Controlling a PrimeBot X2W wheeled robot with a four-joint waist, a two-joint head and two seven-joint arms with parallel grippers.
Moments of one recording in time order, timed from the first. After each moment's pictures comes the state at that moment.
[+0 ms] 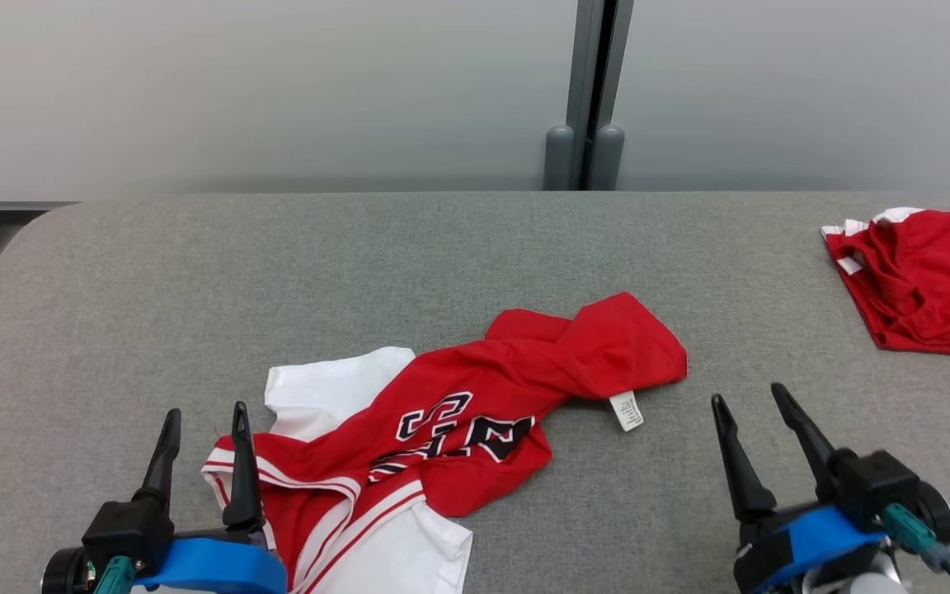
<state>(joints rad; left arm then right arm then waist) -0.02 0.05 0.01 0.25 -0.15 -0.08 -0.26 -0.13 -0.11 0.08 0.32 0.11 0.13 -0.26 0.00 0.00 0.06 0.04</state>
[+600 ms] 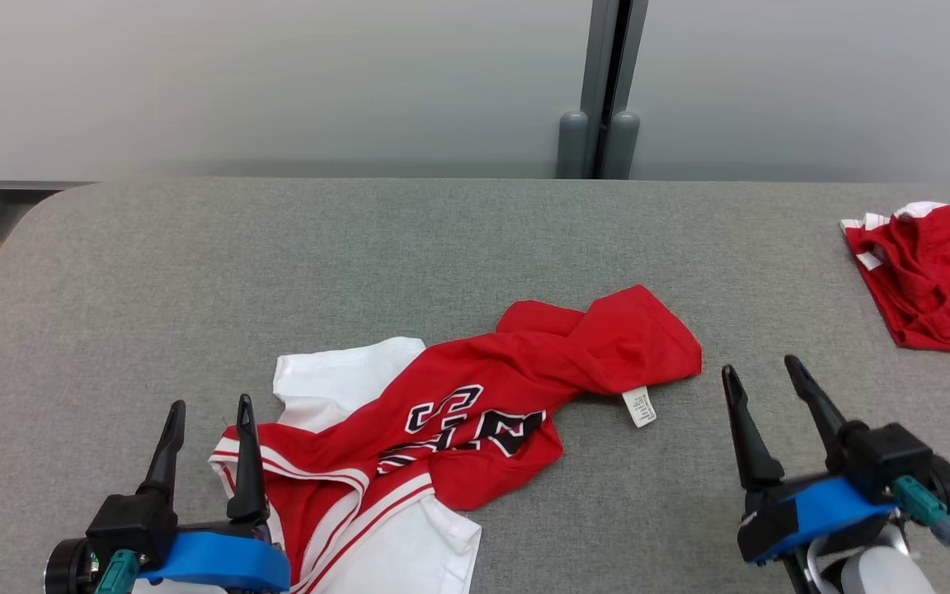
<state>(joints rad) -0.03 0.05 0.01 0.25 -0.14 -0.08 -0.26 -0.09 -0.07 0.02 0.24 0.08 0.13 -0.22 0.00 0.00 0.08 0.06</state>
